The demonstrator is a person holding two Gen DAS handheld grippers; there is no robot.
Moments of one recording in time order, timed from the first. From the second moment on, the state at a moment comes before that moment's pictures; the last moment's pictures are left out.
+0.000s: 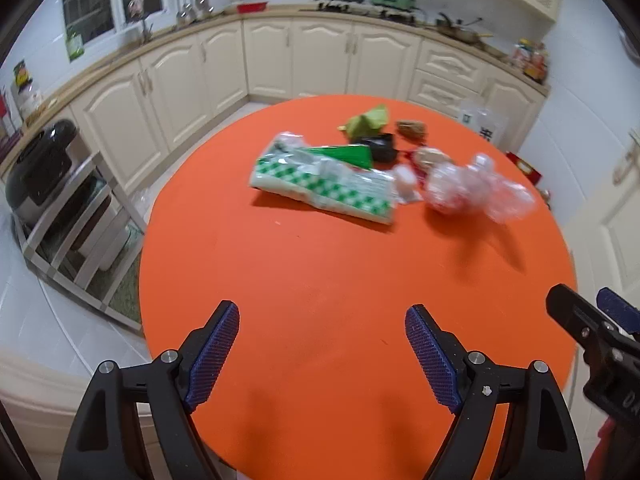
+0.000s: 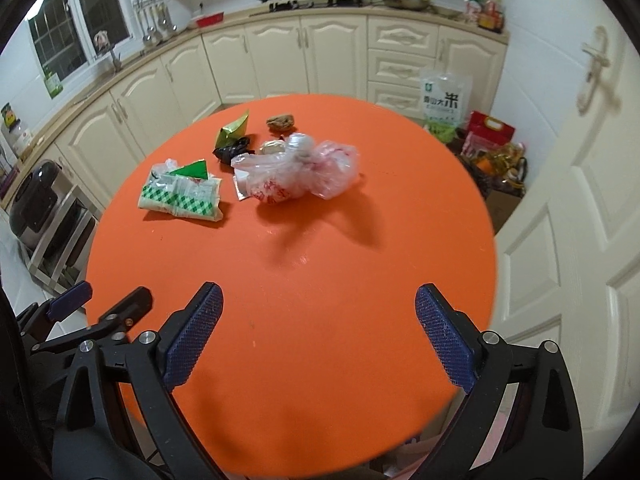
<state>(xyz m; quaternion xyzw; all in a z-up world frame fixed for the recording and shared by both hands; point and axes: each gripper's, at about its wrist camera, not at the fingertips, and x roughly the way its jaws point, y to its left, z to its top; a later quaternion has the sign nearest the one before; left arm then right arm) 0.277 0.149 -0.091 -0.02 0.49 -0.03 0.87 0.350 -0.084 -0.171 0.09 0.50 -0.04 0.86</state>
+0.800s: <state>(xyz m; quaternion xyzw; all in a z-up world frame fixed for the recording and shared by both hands) 0.428 0.199 -0.151 -0.20 0.55 -0.02 0.81 0.510 -0.100 -0.256 0.14 0.57 0.03 0.81</state>
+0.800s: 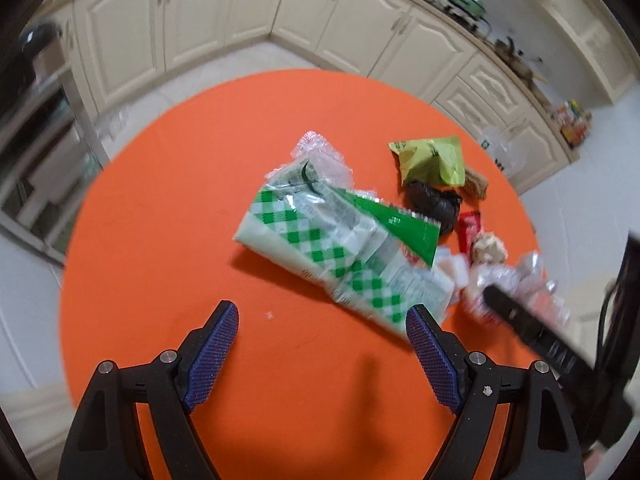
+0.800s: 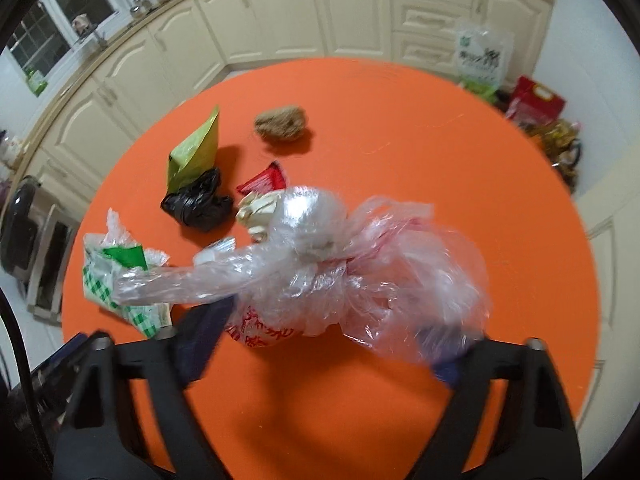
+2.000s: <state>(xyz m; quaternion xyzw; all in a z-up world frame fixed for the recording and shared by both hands) 0.471 0.159 -0.162 -0.15 0.57 -0.02 0.81 0.516 -0.137 -0.265 0.15 0.56 0.08 0.81</state>
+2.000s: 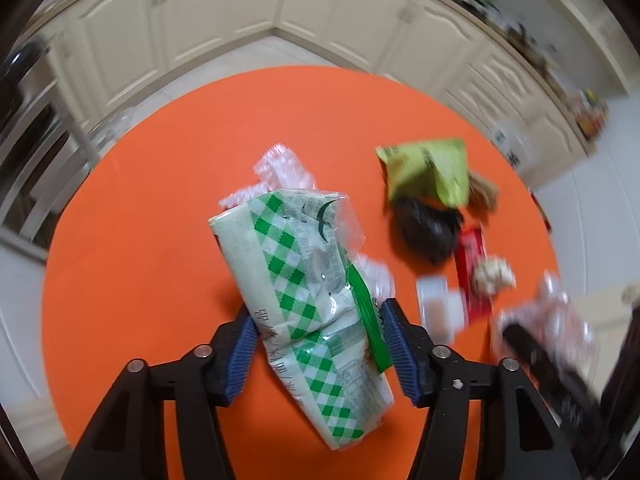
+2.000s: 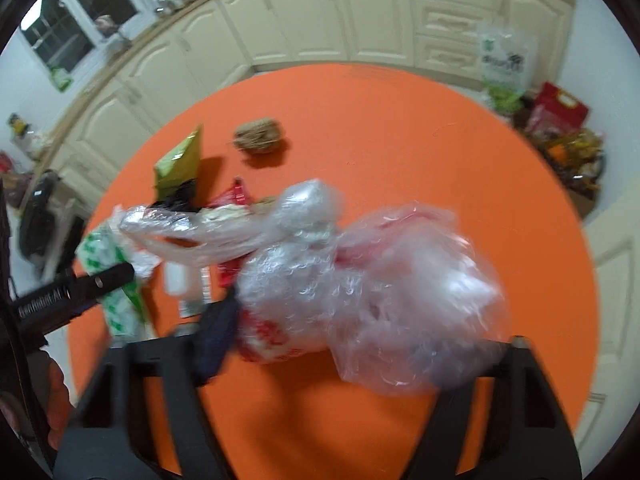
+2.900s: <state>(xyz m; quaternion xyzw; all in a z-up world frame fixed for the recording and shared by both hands) 0.321 0.191 -0.142 -0.05 0.65 -0.12 0.75 0.350 -0.101 -0.234 0.07 0.59 0.04 0.80</state>
